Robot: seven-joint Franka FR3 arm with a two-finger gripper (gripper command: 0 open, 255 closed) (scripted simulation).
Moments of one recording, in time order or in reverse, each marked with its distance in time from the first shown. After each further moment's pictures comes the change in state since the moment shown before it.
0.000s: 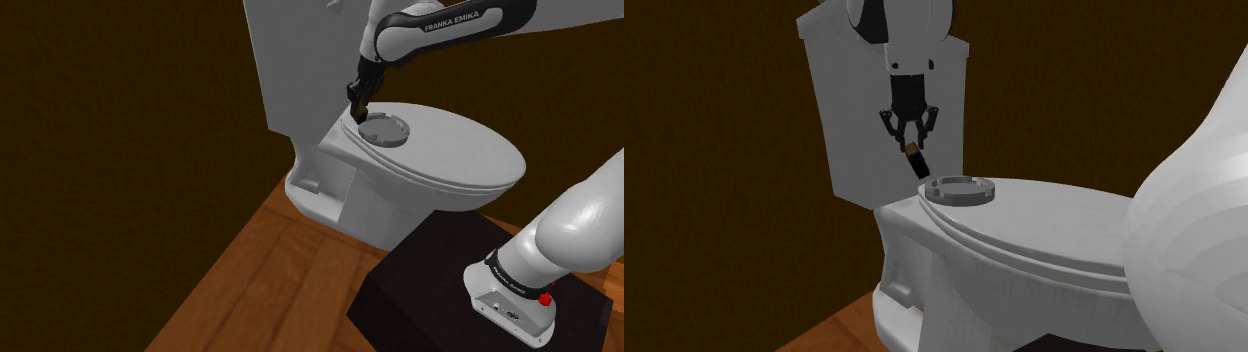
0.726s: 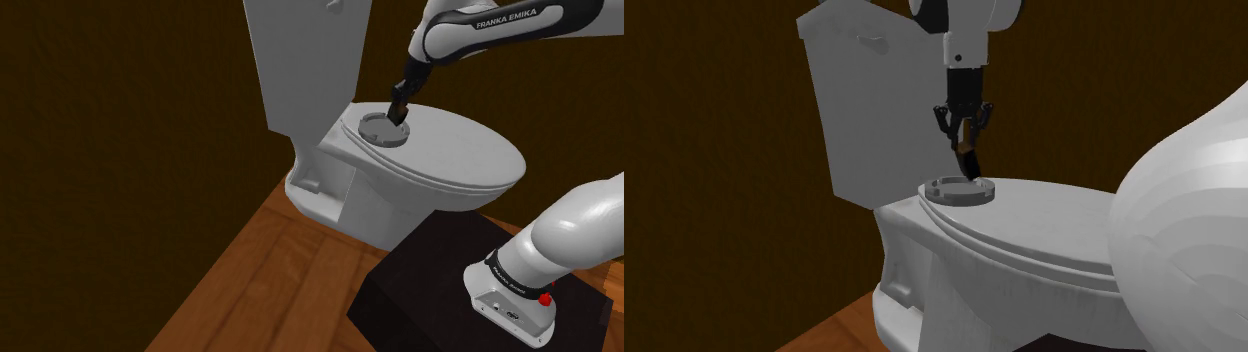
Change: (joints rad) arm -0.082 -0.236 -0.119 -0.247 0.036 0.030 -0.217
